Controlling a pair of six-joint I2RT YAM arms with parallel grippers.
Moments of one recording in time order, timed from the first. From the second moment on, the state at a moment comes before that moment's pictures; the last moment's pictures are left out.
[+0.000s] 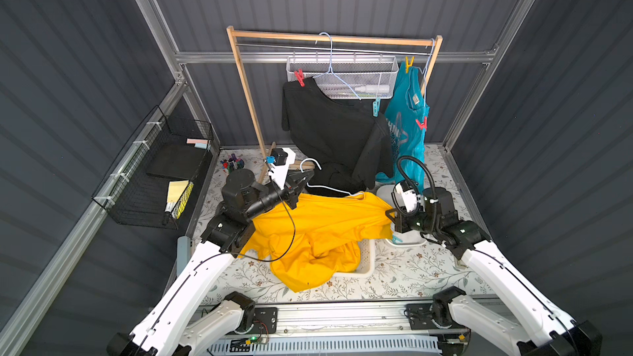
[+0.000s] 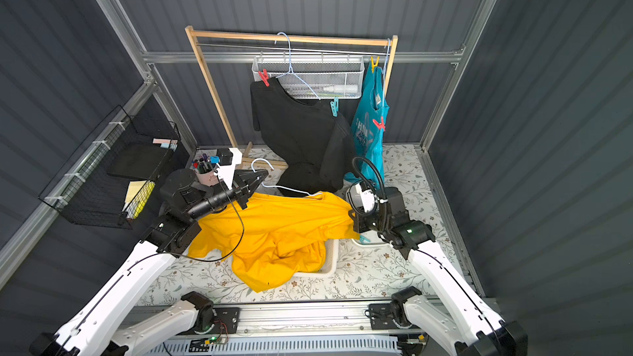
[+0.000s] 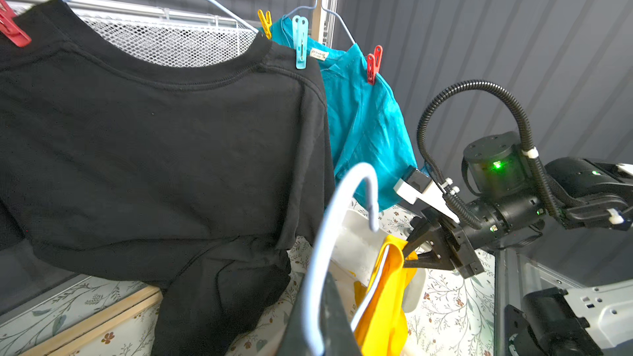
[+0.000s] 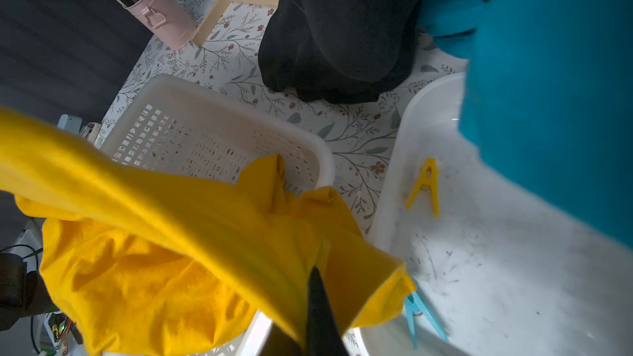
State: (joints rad) left arm -0.41 0.96 1.04 -0.10 0.47 -0.12; right arm 0.35 0.93 0.78 -0.54 -0.29 0.21
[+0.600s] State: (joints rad) left arm -0.41 0.88 1.03 -0.11 0.29 -0.14; right arm 0.31 0.91 0.76 -0.56 -0.34 0.16
